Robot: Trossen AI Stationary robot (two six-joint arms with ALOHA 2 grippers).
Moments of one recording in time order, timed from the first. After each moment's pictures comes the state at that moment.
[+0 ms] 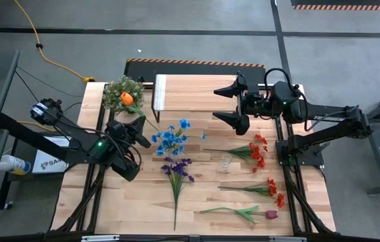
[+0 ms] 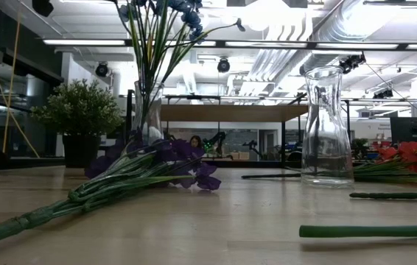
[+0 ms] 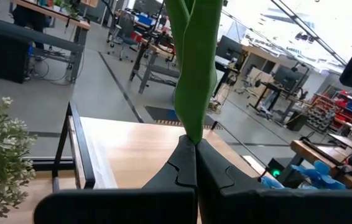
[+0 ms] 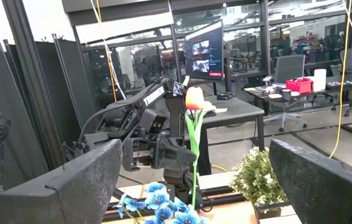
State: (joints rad) left arm -0.56 1.22 1.06 -1.12 -1.57 -1.73; right arm -0.10 1.13 1.13 0.14 -0.06 0.16
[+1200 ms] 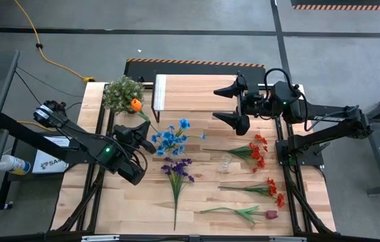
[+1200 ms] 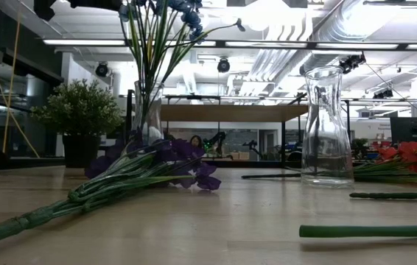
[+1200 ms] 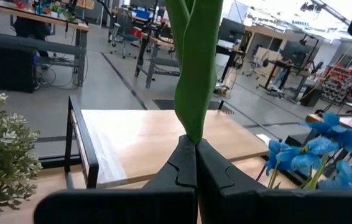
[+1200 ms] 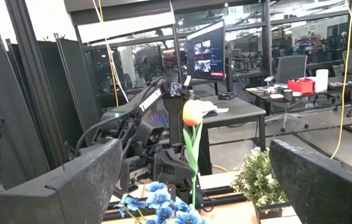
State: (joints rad) left arm -0.56 1.30 1.06 -1.13 -1.53 -1.68; right arm -0.10 1.13 1.13 0.14 -0.07 0.16
